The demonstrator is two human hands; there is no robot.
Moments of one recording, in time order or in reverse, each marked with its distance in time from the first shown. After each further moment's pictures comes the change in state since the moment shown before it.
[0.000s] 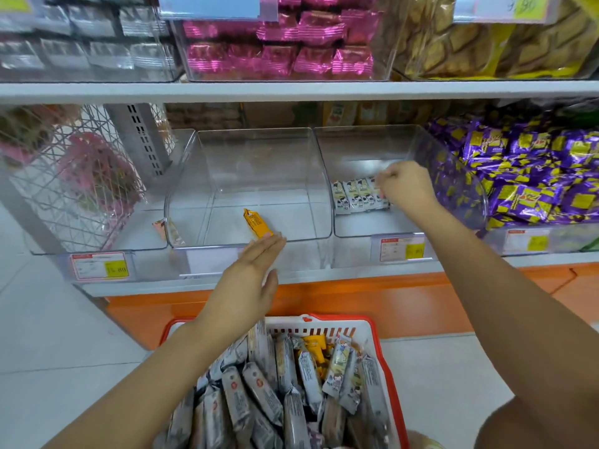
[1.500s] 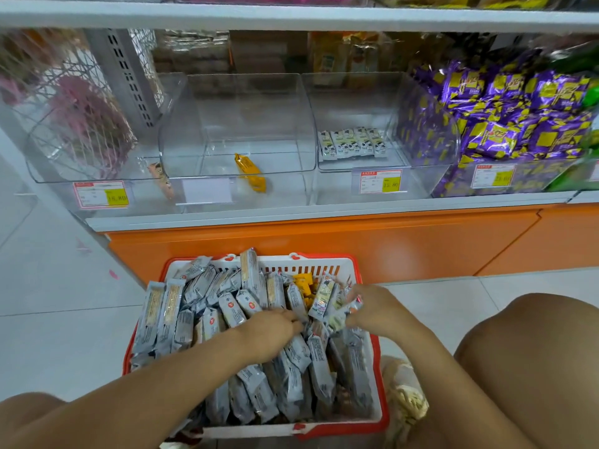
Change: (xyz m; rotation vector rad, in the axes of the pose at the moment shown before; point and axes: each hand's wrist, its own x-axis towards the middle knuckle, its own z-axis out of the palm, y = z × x) left_hand -0.119 0.020 0.107 0.383 -0.966 0.203; right_hand -0.260 0.065 0.042 -0.014 -0.769 0.214
